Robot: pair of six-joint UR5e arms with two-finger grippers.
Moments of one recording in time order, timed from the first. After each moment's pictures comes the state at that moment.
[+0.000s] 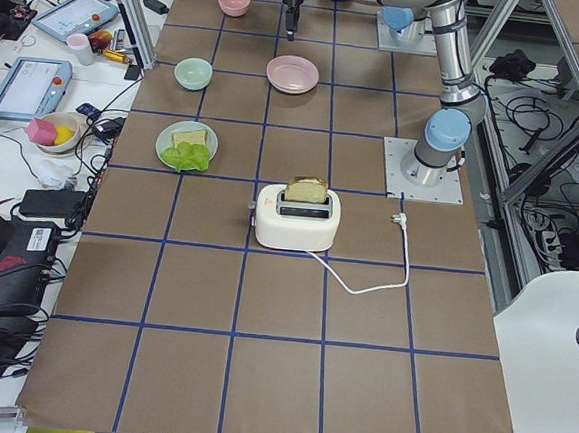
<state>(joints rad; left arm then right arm) -2.17 -2.16 -1.24 -1.52 1.75 -0.54 1.01 -1.25 1.63 -1.64 -1.58 -0.57</state>
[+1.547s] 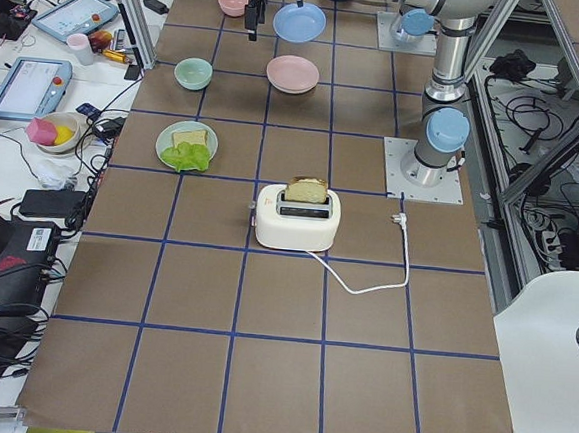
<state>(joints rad) -1.65 -1.80 -1.28 -1.65 1.65 0.06 1.53 -1.39 1.80 -1.73 -1.43 -0.07</state>
